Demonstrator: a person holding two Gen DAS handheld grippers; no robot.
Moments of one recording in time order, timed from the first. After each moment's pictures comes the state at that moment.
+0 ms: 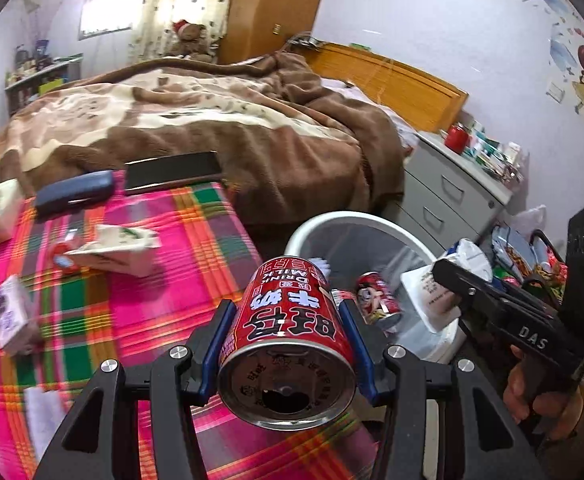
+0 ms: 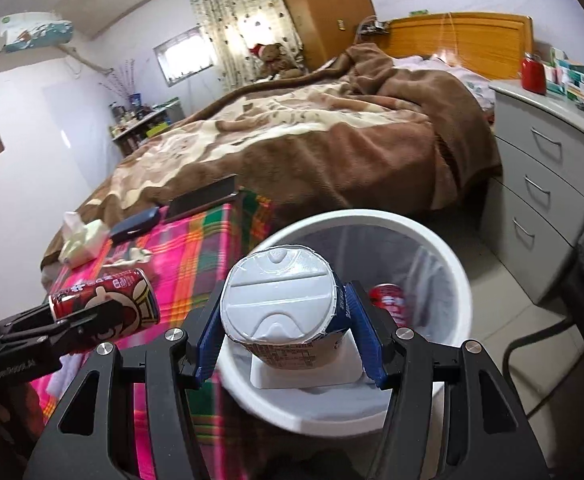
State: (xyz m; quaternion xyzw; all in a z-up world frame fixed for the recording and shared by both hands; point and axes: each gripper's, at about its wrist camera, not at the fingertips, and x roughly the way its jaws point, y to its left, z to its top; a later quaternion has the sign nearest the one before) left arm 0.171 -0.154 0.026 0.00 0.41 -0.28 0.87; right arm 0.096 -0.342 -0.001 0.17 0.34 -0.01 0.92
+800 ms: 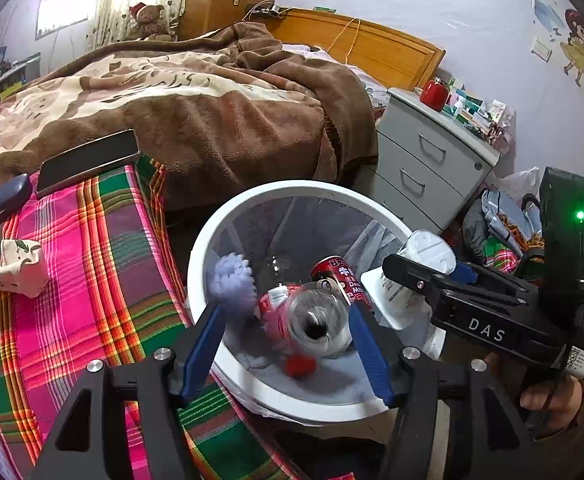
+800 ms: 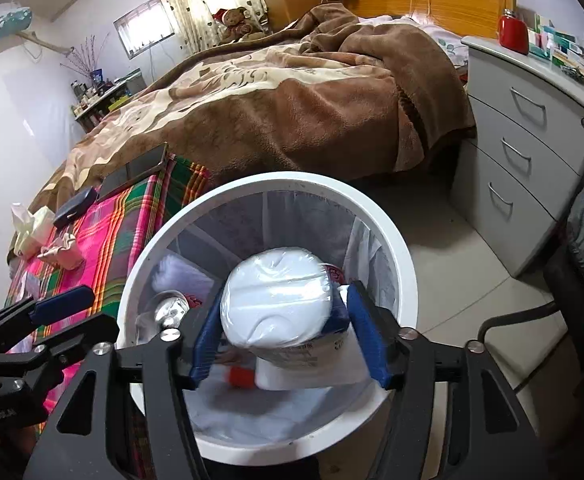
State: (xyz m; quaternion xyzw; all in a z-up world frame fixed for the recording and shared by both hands) left arm 0.188 -0.242 -0.011 0.04 0.44 -0.32 0.84; right arm 0.110 -0.389 -0.034 0.17 0.41 -0.05 0.89
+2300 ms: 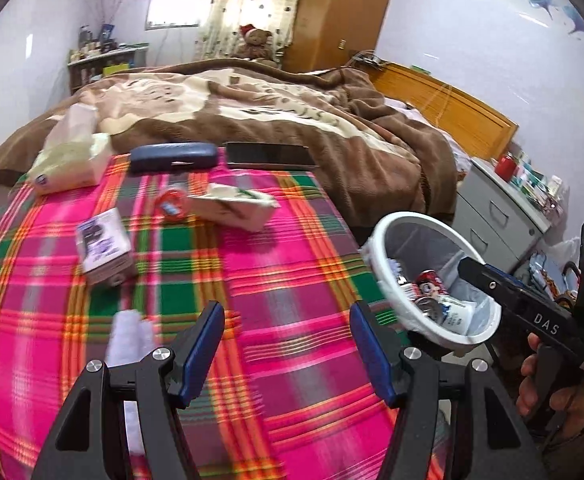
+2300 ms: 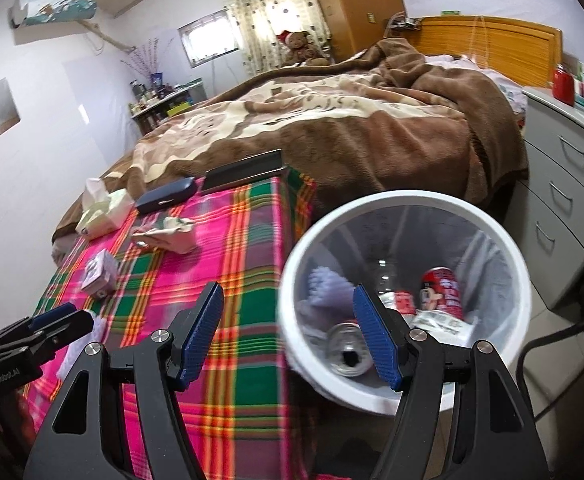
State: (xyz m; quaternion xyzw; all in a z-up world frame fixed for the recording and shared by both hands) left arm 0.138 -0.045 0.017 -0.04 0.40 -0.17 0.90; right arm 0.096 -0.278 -0.002 0.14 0.35 0.03 0.92
